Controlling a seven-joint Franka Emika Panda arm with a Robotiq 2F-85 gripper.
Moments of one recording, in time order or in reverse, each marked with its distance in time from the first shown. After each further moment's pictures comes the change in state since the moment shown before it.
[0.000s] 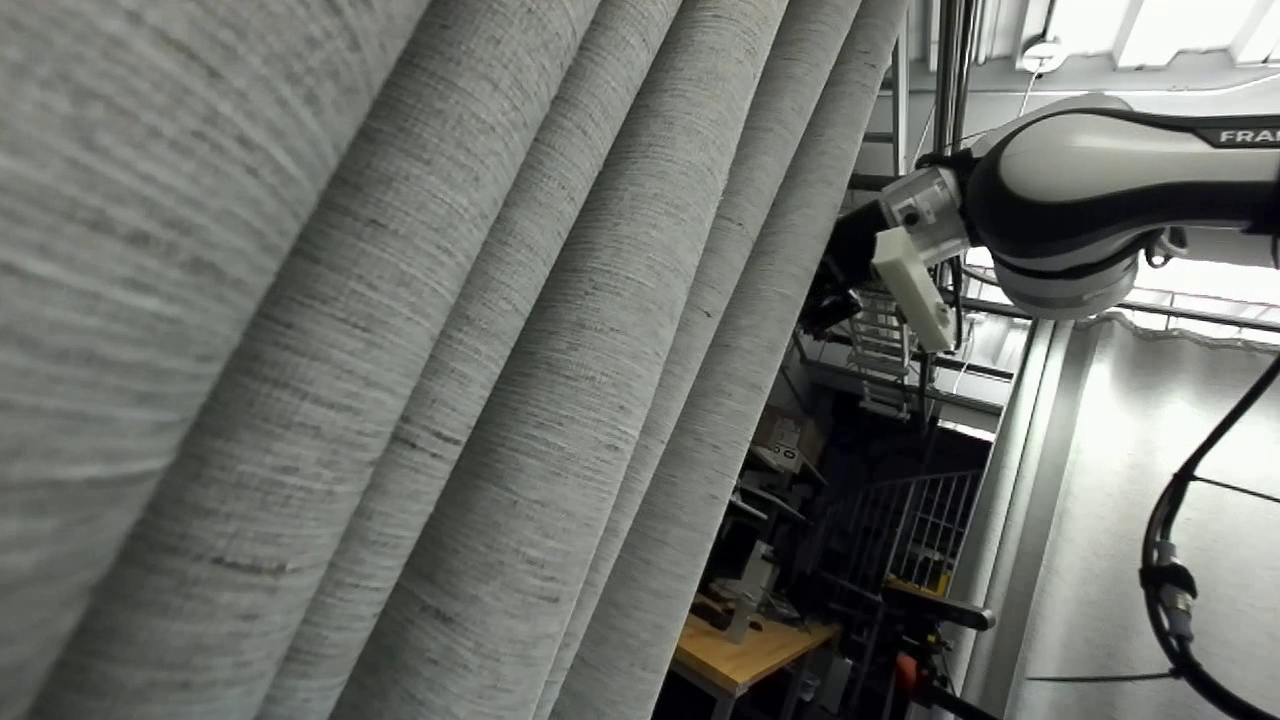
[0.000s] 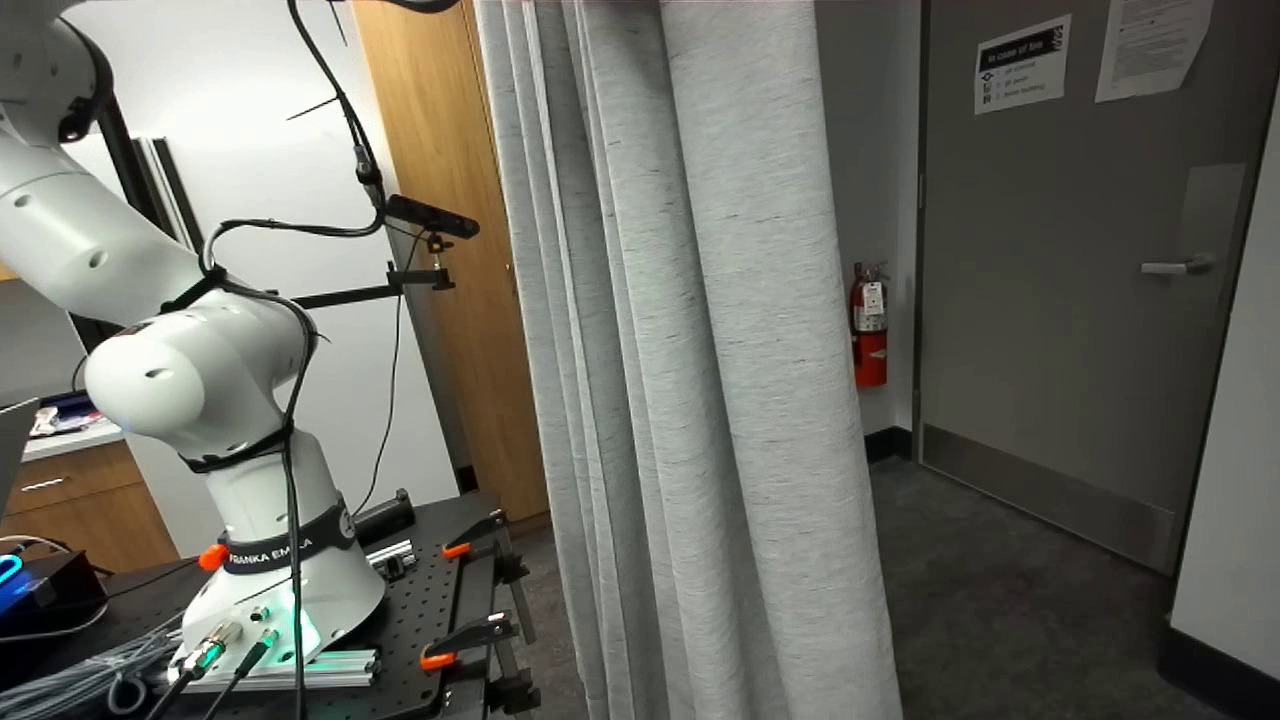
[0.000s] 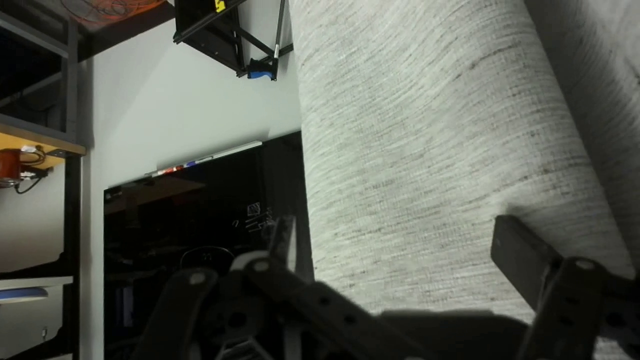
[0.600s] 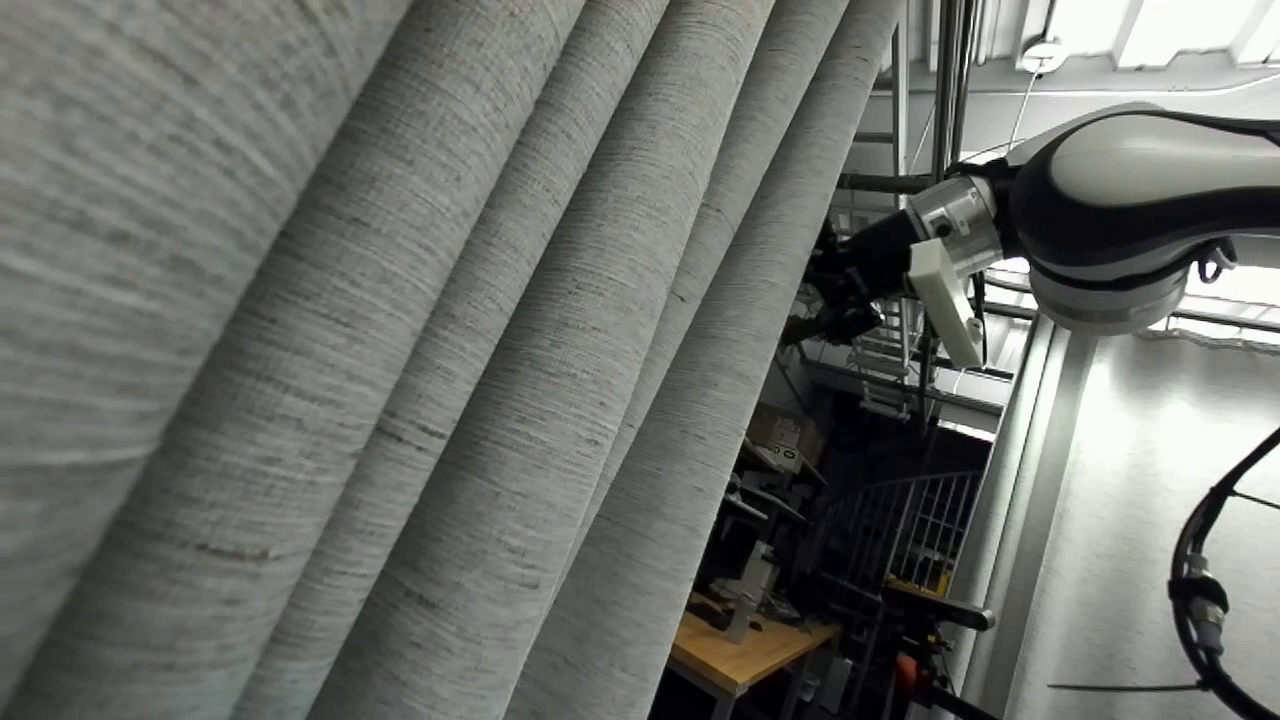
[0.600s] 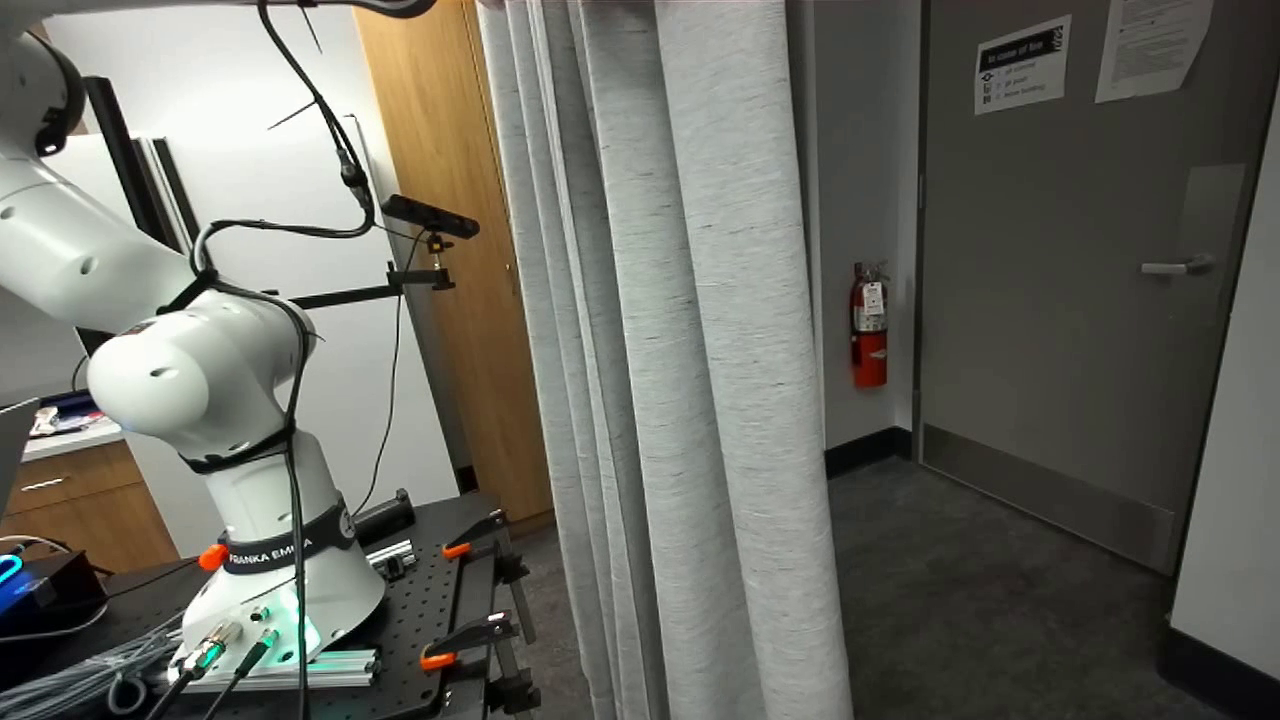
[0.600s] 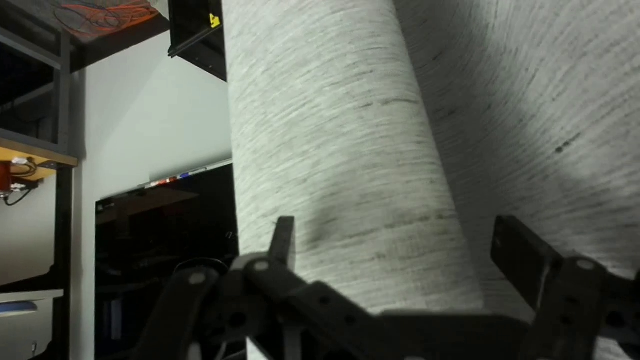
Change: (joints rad) arm 0.028 -0.084 -0.025 -0.080 0.037 -0.021 -0.043
